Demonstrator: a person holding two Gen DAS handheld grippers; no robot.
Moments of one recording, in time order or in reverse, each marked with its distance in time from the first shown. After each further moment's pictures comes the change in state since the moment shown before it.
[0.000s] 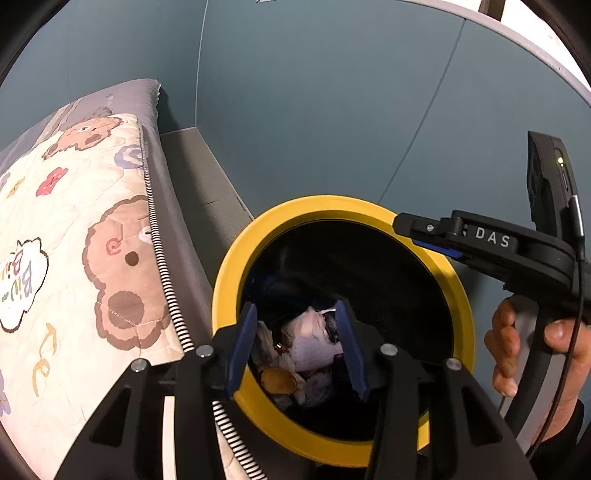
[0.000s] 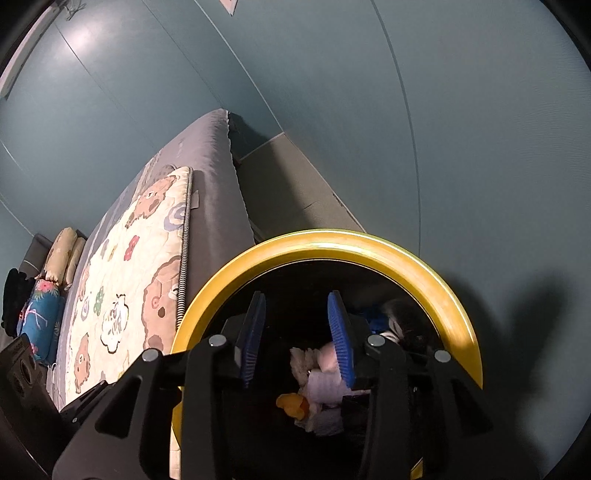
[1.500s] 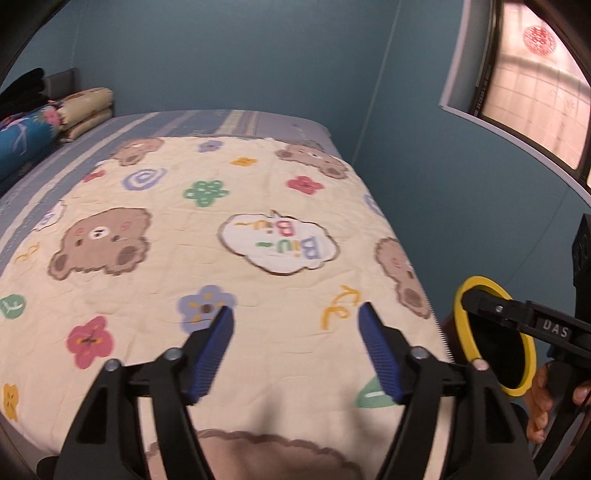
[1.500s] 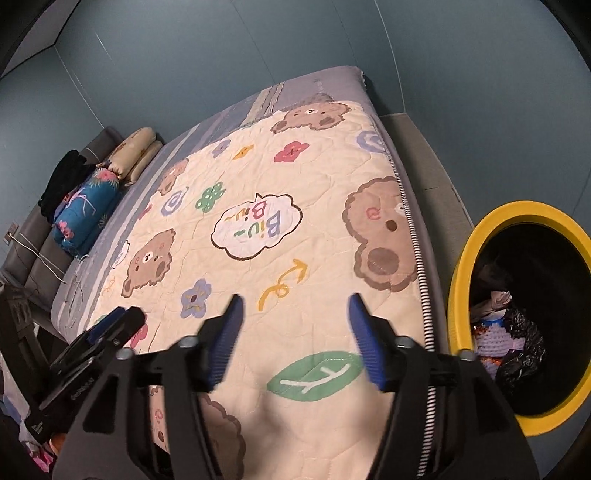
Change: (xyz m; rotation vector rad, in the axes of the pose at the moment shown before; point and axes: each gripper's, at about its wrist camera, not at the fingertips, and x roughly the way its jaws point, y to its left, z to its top) left arm -0.223 0.208 -0.122 -0.375 -0.276 0.380; right arm -0.022 0.267 -0.125 -0.370 0.137 0.210
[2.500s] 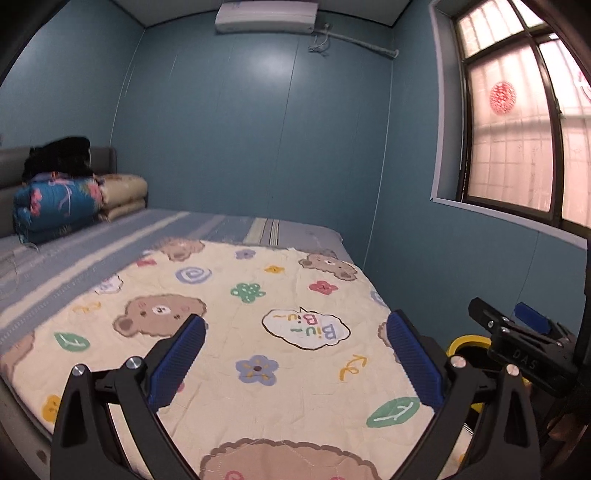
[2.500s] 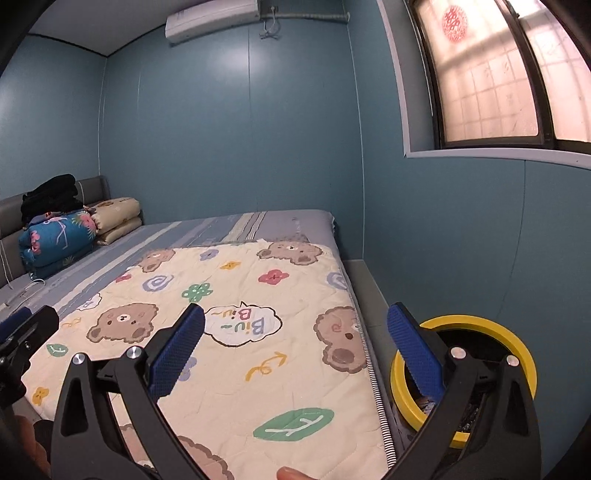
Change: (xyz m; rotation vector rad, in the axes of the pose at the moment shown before) left arm -0.142 0.007 -0.040 0.039 -0.454 0.066; right arm -0.108 0.075 -0.071 -0.223 -0.589 -0.227
